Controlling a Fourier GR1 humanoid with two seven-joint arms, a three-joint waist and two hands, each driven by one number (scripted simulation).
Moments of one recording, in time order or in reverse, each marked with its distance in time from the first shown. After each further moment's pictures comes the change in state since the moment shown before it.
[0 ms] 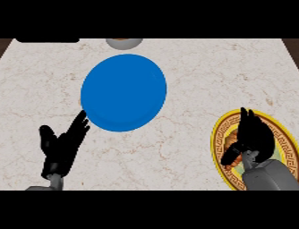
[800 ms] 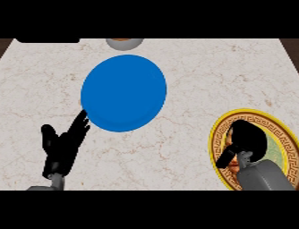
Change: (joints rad) left arm 0.000 -0.022 0.013 -0.014 -0.039 -0.002 0.019; right arm 0.005 0.047 -0.021 0.104 0.085 0.070 -0.104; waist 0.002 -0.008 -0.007
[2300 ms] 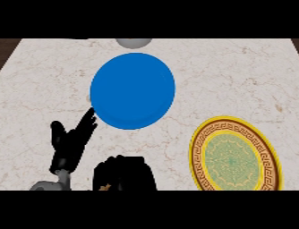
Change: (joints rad) left arm -0.035 -0.020 -0.016 0.030 -0.013 -0.030 0.004; right arm -0.301 0.242 0.822 -0.217 0.148 -0.901 0.035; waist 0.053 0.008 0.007
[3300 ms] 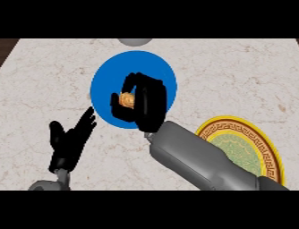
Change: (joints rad) left arm -0.005 0.002 0.010 0.004 -0.006 -0.016 -0.017; right arm -0.407 0.001 -0.269 0.667 -0.356 -0.439 -0.235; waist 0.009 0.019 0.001
